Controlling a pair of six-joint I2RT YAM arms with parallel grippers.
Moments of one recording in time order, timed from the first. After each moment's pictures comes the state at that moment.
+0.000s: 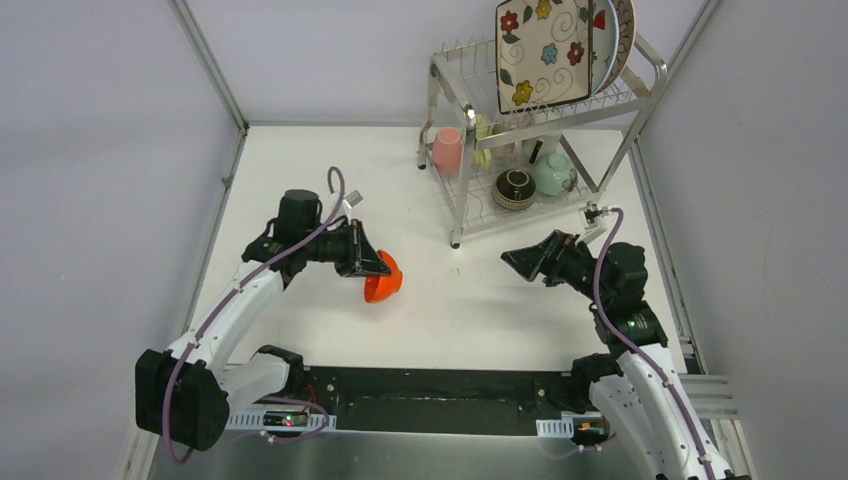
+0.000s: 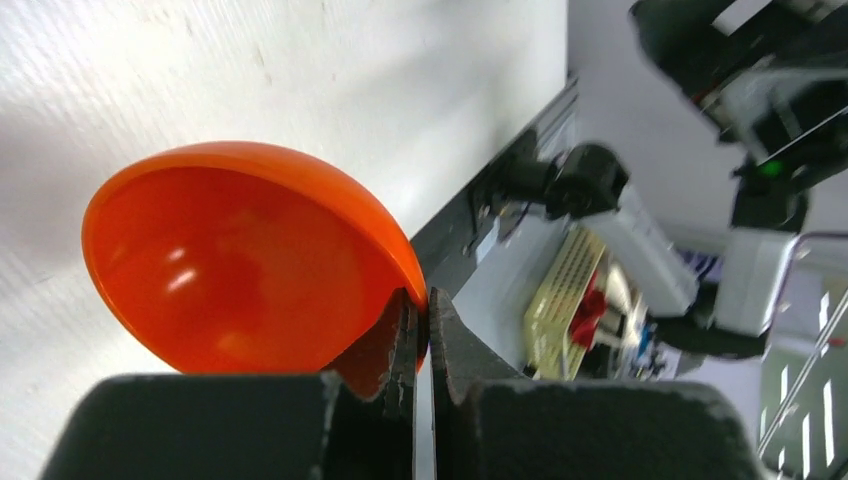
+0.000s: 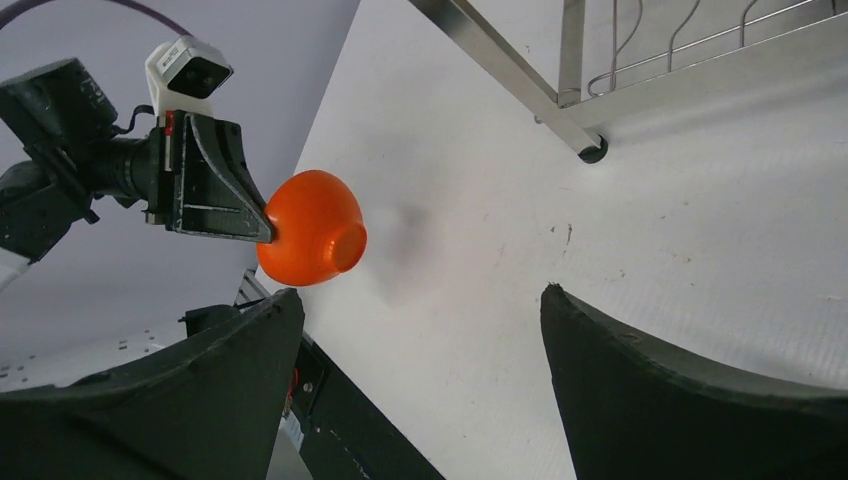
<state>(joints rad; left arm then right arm) -0.25 1.04 0.76 -0.36 0.86 -0.73 0.21 0.55 0.49 -0.18 -0.56 0.69</state>
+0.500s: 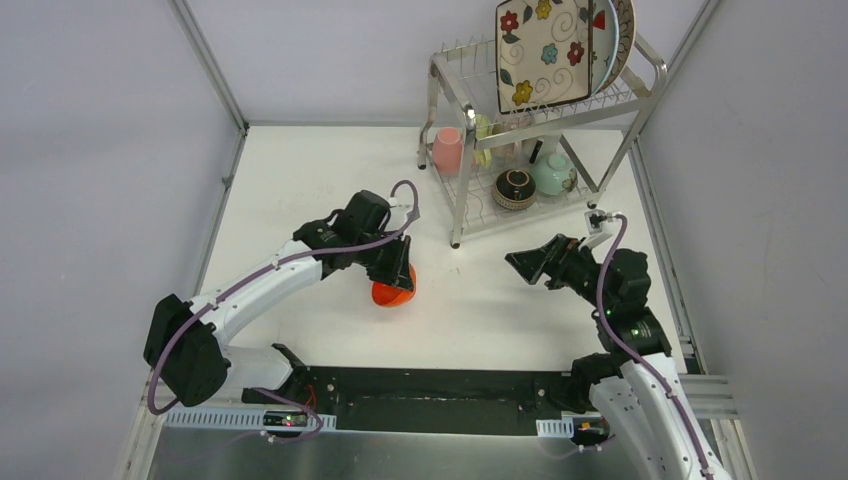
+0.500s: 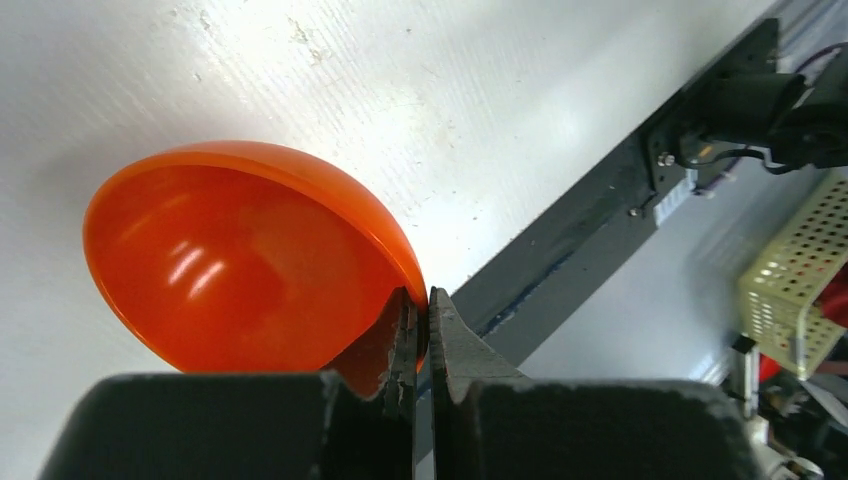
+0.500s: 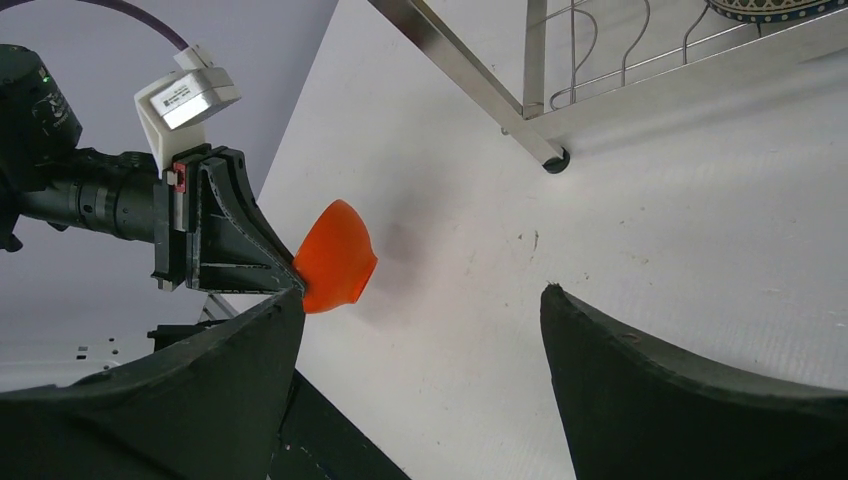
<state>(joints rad) -0.66 1.27 0.97 -0.56 0.45 -0.47 0.23 0.50 0.49 -0.23 -0.47 0.64</state>
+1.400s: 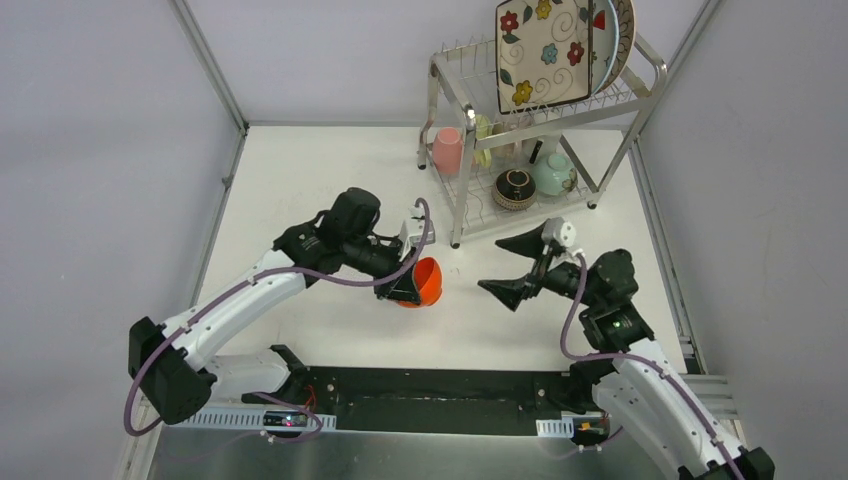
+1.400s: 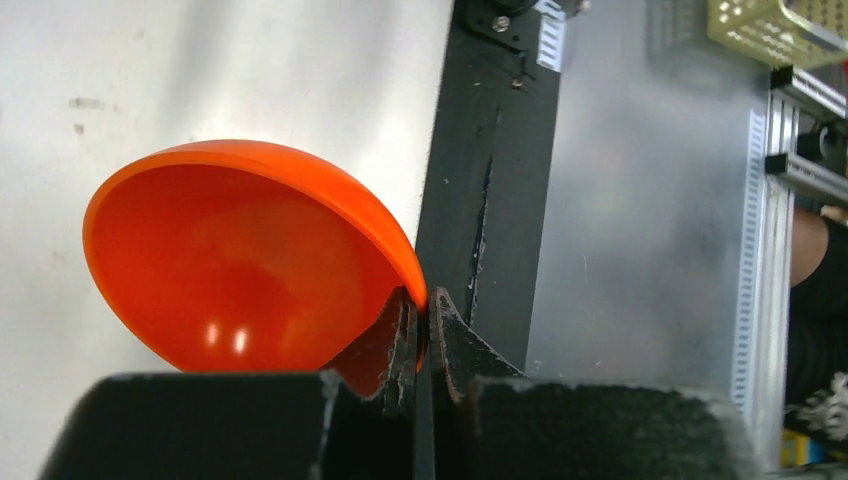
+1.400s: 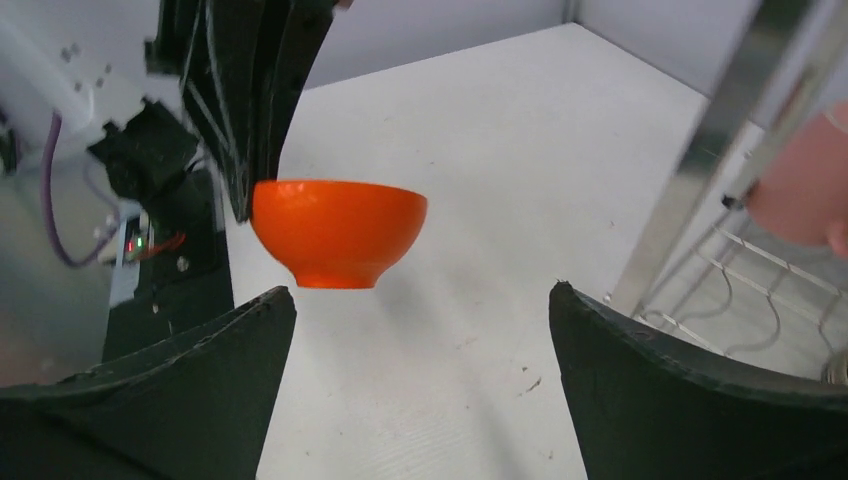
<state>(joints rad) -0.73 1.18 1.03 -0.58 0.78 0.00 0.39 0.56 0.41 0.20 -0.73 0.17</state>
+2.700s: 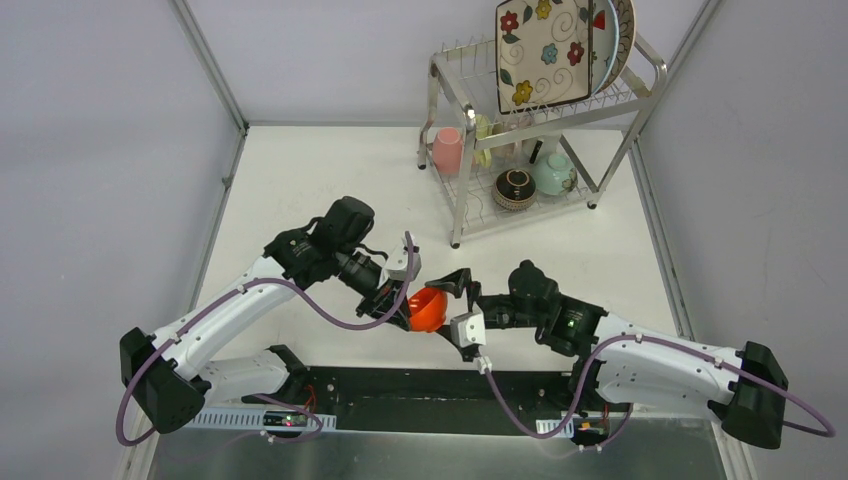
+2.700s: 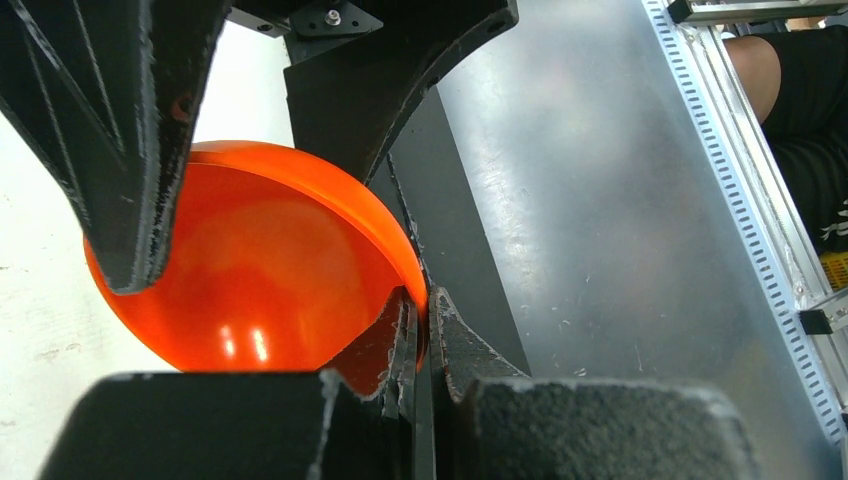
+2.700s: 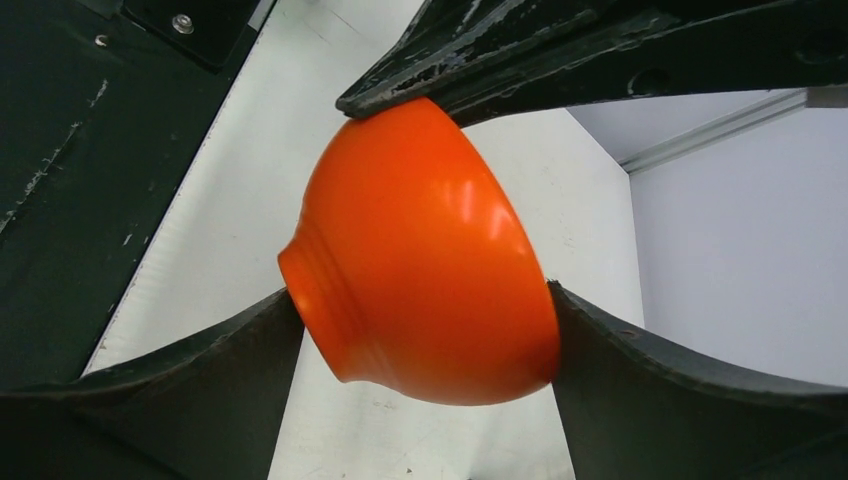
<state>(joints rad) -0.73 1.10 1.01 -0.73 1.12 0.44 1.10 0.88 0.54 0.09 -0.46 -0.88</state>
